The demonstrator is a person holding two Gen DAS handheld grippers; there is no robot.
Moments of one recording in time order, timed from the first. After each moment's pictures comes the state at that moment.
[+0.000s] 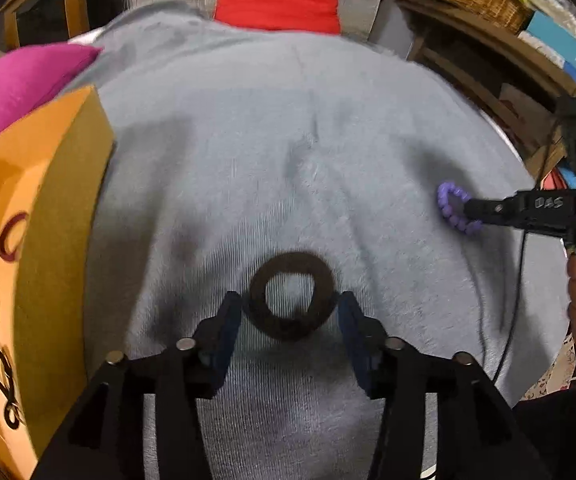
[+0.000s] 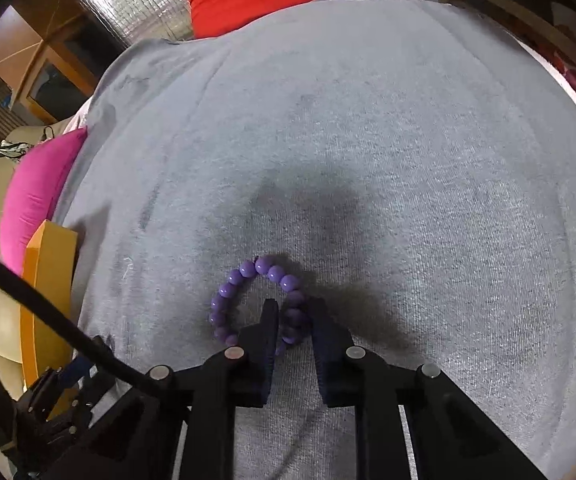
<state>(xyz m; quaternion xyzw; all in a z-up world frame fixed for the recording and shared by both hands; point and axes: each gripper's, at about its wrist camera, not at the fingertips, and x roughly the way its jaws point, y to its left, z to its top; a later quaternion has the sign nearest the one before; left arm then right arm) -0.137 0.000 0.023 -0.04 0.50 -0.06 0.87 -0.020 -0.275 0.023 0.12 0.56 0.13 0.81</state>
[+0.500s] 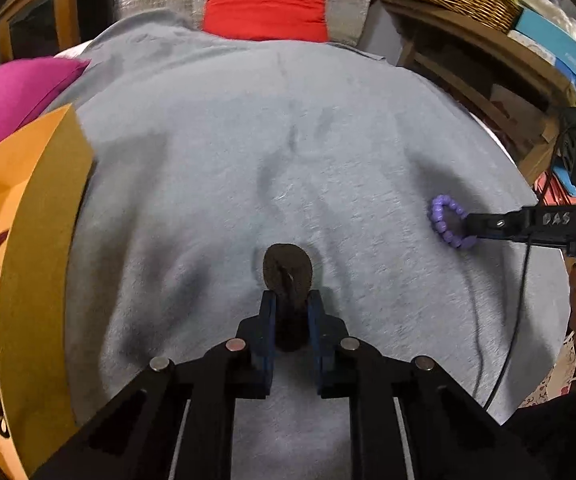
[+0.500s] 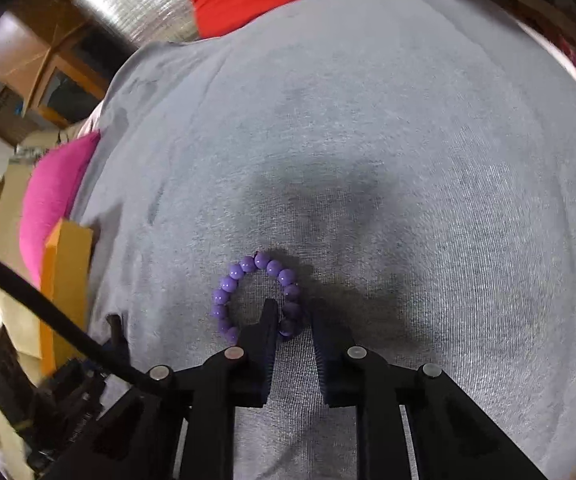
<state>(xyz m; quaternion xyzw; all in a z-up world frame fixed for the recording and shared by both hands) -0.125 -0.033 0.031 -0.03 0.47 -0.07 0.88 -0.030 -0.298 0.022 0.13 0.56 0.16 0.80</state>
